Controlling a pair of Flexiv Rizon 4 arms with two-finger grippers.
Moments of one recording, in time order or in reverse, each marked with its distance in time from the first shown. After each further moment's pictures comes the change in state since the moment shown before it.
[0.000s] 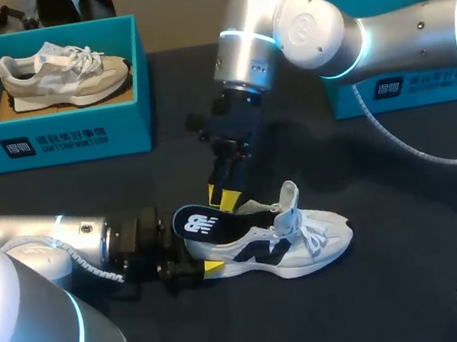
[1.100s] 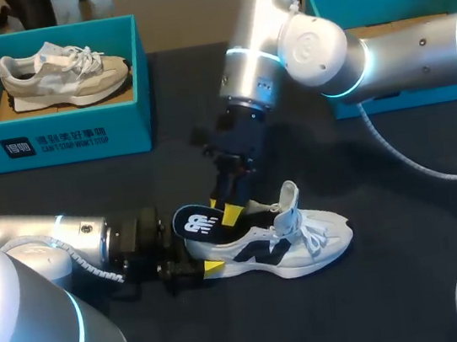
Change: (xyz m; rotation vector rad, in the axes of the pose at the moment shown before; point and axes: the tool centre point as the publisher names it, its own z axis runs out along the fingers) left arm 0.000 0.000 0.000 0.000 0.000 0.000; right arm 0.002 -0.005 0.026 -0.039 0.037 -0.009
